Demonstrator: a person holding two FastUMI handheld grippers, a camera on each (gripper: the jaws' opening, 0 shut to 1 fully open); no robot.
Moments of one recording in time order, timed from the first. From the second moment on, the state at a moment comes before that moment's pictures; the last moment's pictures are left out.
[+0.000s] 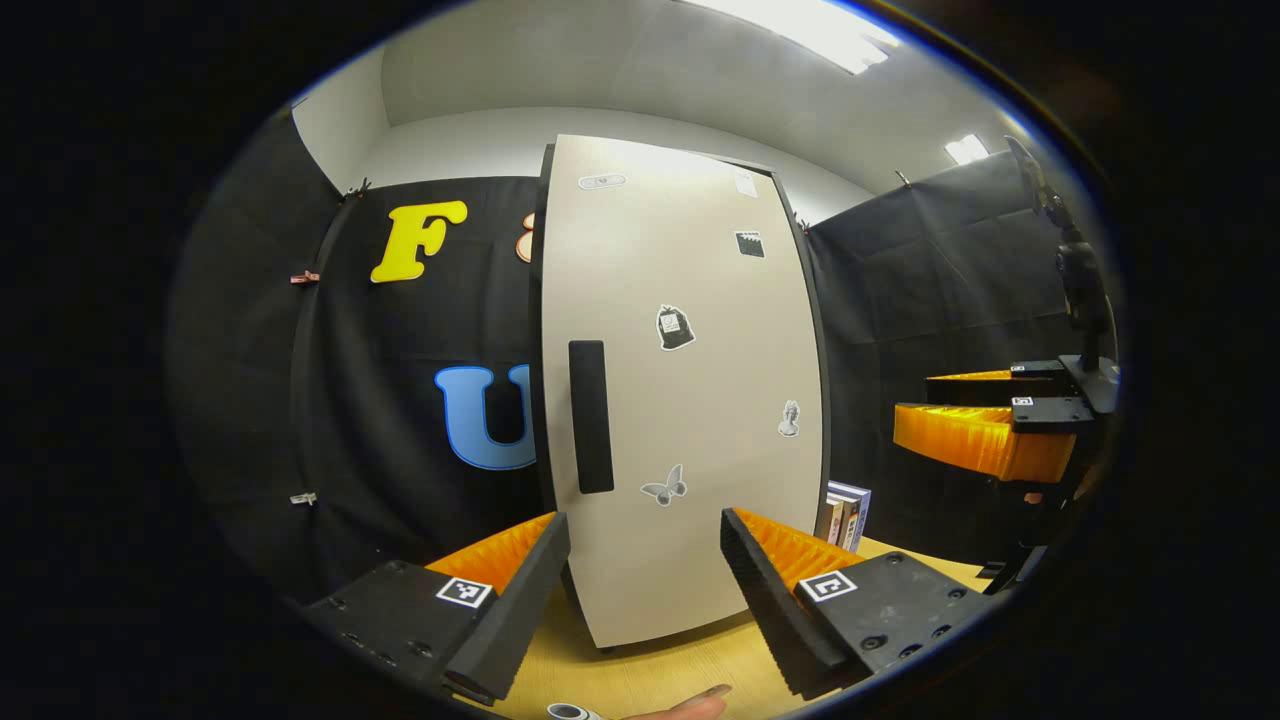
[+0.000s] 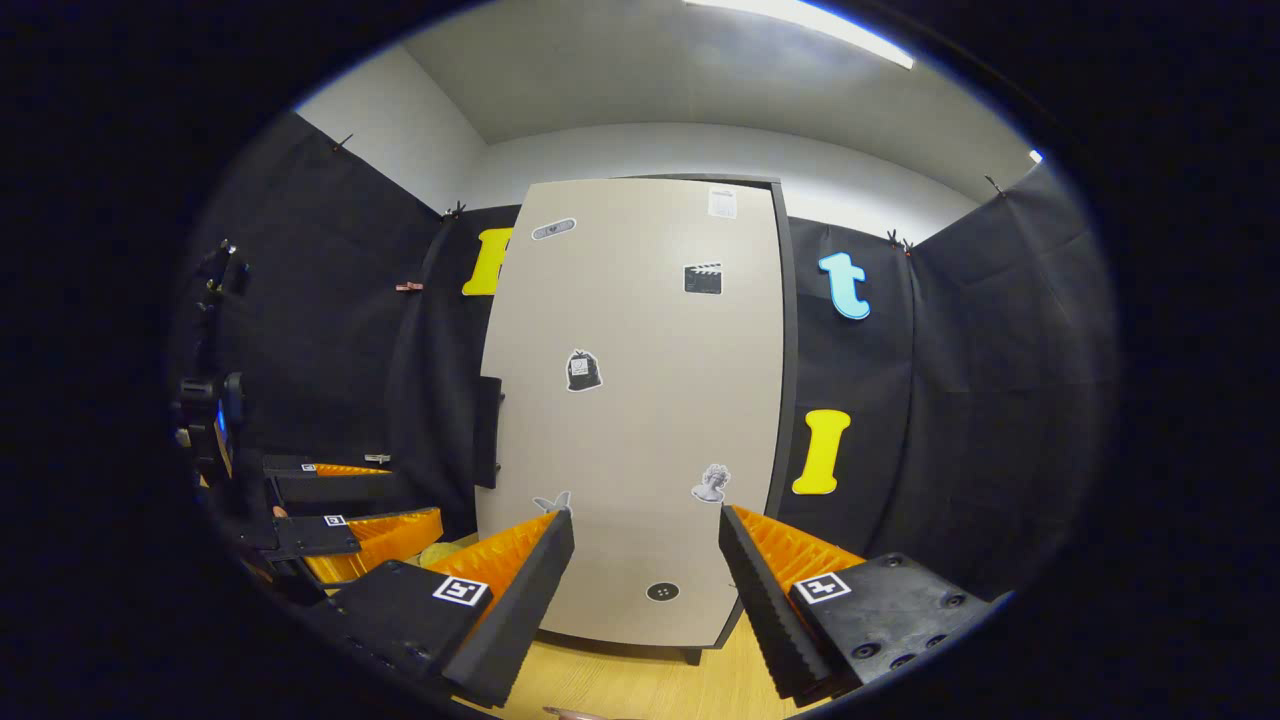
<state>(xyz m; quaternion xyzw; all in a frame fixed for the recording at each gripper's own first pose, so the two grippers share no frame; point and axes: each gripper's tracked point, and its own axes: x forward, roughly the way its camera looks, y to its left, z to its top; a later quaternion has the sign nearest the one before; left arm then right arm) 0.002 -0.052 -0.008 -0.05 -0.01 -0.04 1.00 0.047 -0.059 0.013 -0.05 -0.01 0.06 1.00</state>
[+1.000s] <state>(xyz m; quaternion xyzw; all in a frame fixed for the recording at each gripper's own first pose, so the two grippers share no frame) 0.004 -0.053 -0.009 -0.05 -0.01 -0.03 1.00 0.056 -0.059 0.002 -0.04 0.02 0.06 1.00</state>
